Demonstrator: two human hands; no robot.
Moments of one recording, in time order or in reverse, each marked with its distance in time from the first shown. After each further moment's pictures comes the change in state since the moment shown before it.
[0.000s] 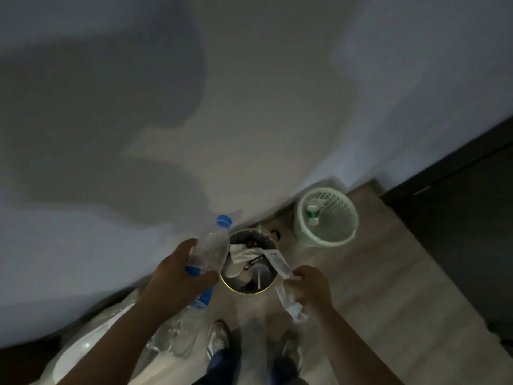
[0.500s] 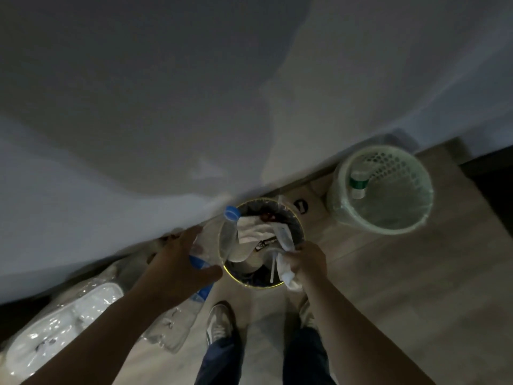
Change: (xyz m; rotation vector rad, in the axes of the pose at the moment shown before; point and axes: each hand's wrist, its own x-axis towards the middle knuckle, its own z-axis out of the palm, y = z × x) left_hand 0.145 -0.092 0.120 0.221 -0.019 -0.097; right_hand 0.244 0.055 0.131 -0.111 -0.141 0.117
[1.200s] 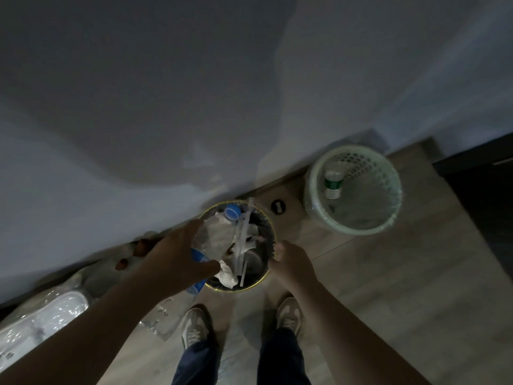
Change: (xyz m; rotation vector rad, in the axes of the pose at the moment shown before) left_hand 0.031 0.055 0.037 0.096 -0.107 0.038; right_hand 0.017 0.031 -0.044 -0.235 -0.045 -0.361
